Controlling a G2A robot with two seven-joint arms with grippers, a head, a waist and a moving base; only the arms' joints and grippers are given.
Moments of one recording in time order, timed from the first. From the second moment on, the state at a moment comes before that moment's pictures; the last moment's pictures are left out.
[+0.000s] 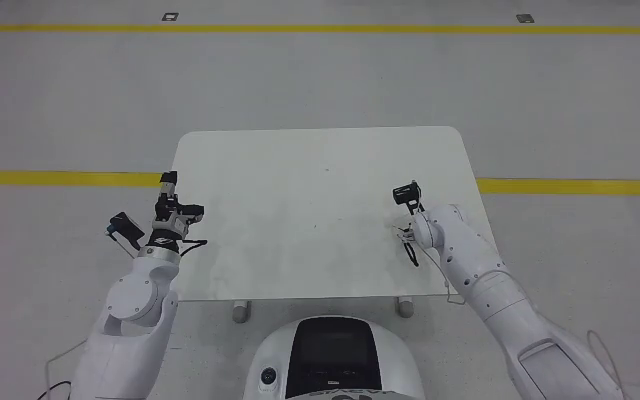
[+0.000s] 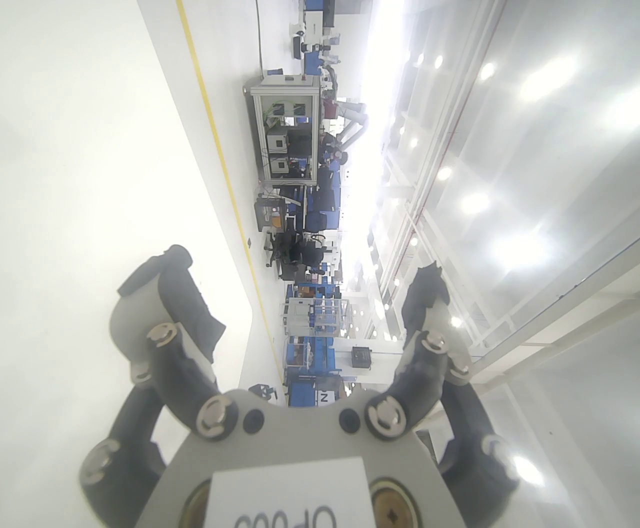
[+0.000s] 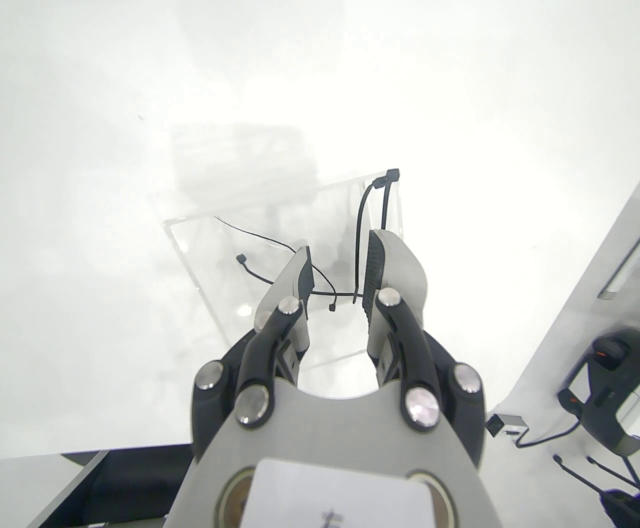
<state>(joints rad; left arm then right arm) 1.73 -1.15 -1.60 -1.80 -0.42 0.00 0.00 -1.04 -1.25 0.97 -1.17 -1.24 0.19 1.10</state>
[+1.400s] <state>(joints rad) 1.73 -1.15 -1.60 -1.80 -0.42 0.00 0.00 -1.04 -1.27 1.02 -1.14 -1.26 0.16 1.09</state>
